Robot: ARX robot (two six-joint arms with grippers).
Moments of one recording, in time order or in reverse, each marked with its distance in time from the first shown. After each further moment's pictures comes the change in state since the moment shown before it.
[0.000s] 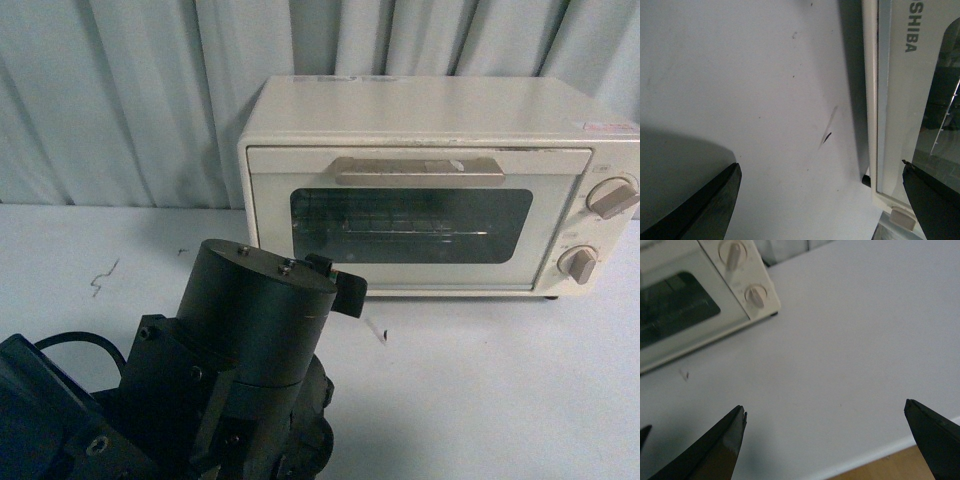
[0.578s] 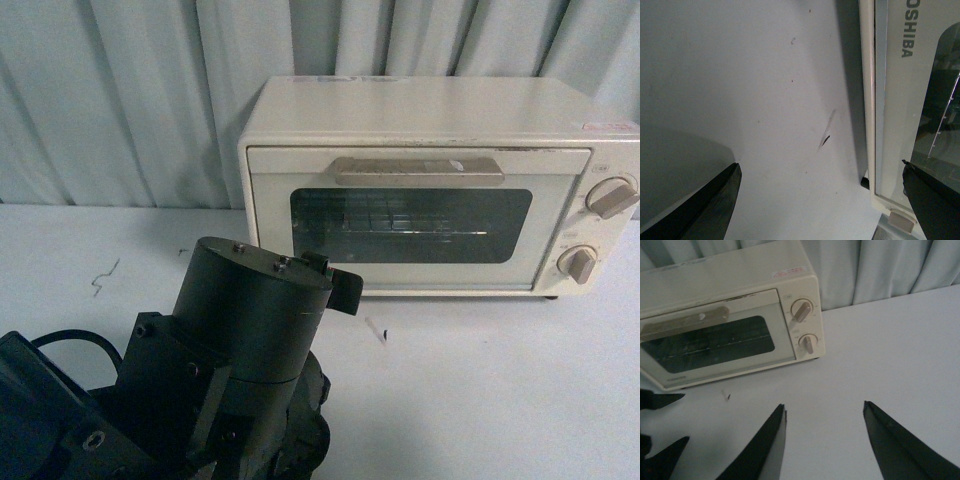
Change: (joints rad) left arm 0.002 0.000 0.000 0.000 -0.001 0.000; right arm 0.235 0.093 0.092 0.156 0.135 -0.092
